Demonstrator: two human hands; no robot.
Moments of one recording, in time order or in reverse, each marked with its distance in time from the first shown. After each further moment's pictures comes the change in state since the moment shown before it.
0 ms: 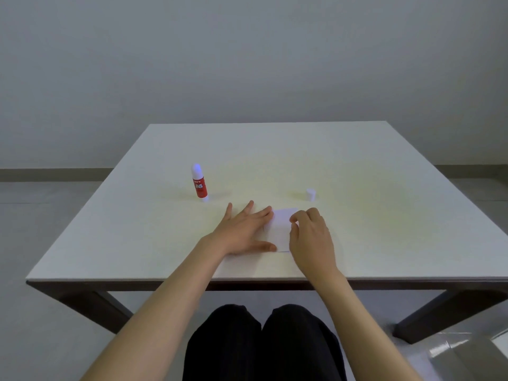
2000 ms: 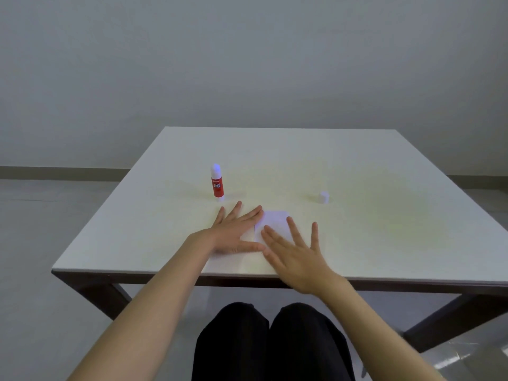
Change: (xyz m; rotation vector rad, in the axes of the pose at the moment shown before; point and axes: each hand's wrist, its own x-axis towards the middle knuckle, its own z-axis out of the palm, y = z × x) left_hand -0.023 -0.053 0.007 -0.080 -0.049 -0.011; right_hand -0.022 -0.014 0.032 -0.304 -0.444 -0.383
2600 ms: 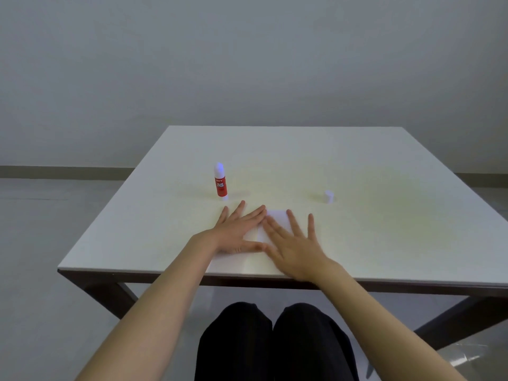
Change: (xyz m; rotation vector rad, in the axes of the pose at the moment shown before) left_hand 0.002 -0.002 0.002 -0.009 0.025 -0.002; right_hand 0.022 0.001 -0.008 -0.039 -0.081 -0.012
